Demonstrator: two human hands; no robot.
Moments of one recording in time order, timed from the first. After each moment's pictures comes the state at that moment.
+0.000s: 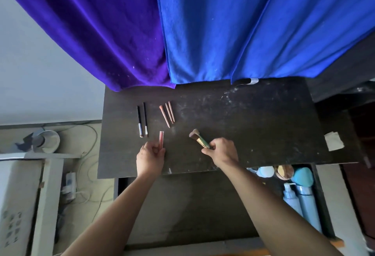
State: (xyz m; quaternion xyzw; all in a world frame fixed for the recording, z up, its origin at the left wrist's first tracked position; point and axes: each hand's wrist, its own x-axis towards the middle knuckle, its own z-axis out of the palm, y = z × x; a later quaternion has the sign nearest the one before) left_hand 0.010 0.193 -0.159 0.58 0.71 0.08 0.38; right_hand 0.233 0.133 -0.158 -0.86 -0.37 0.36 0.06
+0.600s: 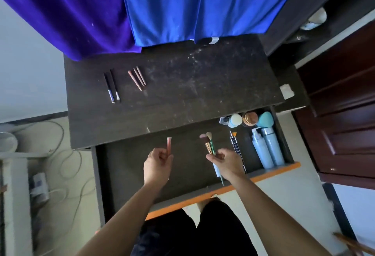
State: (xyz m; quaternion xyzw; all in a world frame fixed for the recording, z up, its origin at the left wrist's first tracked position) left_hand -0.002 0.029 -0.176 0.62 0.61 0.09 0.48; right_hand 0.198 -0.085 -0.153 -0.89 -0.22 0.36 0.16
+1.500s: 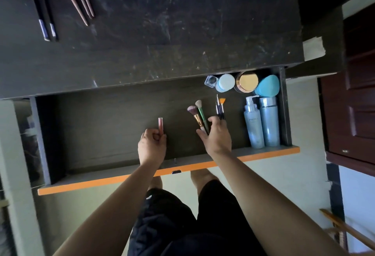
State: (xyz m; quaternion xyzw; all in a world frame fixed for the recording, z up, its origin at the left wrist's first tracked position) left_hand 0.085 -0.070 -0.268 0.56 0.72 0.01 0.41; right_hand 0.270 -0.134 -0.253 -0.88 -0.32 0.34 0.08
